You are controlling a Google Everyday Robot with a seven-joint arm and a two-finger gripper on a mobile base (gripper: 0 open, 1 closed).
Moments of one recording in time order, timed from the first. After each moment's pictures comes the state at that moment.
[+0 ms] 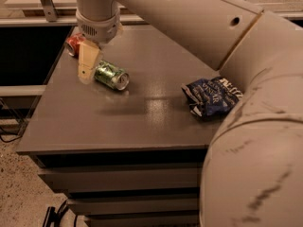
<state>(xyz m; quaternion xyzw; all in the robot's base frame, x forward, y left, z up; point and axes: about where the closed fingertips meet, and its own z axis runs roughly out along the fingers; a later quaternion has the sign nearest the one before) 0.614 0.121 0.916 -0.56 0.81 -0.02 0.16</state>
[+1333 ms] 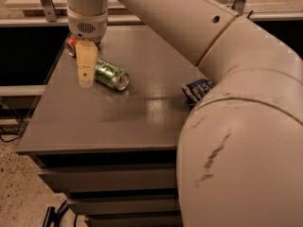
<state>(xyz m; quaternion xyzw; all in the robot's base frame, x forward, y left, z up) 0.595 0.153 0.917 -0.74 0.67 0.04 0.12</state>
